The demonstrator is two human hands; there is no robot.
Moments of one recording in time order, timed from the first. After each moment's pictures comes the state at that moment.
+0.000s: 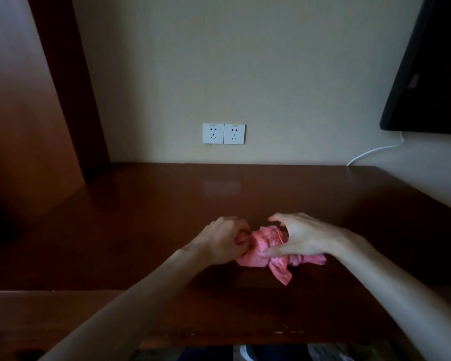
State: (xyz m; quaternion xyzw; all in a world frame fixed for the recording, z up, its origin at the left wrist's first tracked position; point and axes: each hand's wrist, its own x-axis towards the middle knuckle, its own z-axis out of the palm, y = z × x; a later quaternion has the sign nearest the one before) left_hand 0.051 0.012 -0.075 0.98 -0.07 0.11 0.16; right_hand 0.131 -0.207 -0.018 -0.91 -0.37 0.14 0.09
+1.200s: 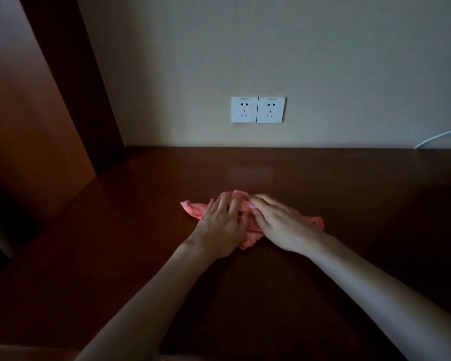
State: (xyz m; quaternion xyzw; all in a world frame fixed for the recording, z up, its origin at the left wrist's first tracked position) left_hand 0.112 0.128 -0.114 0.99 0.05 0.12 0.08; right_hand 0.211 -0.033 -0.103 -0.86 -0.47 -0.04 0.20
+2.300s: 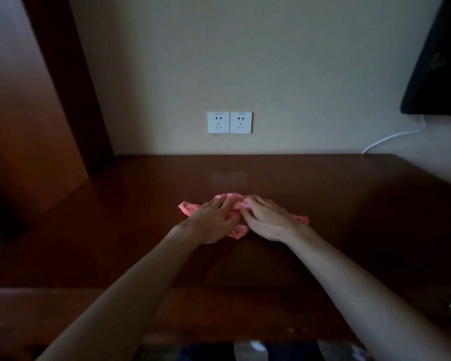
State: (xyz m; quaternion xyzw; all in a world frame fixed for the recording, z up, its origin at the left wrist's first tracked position) left_hand 0.079 0.061 -0.092 0.99 0.02 0.04 0.13; right_hand 0.149 -0.116 -0.069 -0.91 -0.40 0.02 0.15
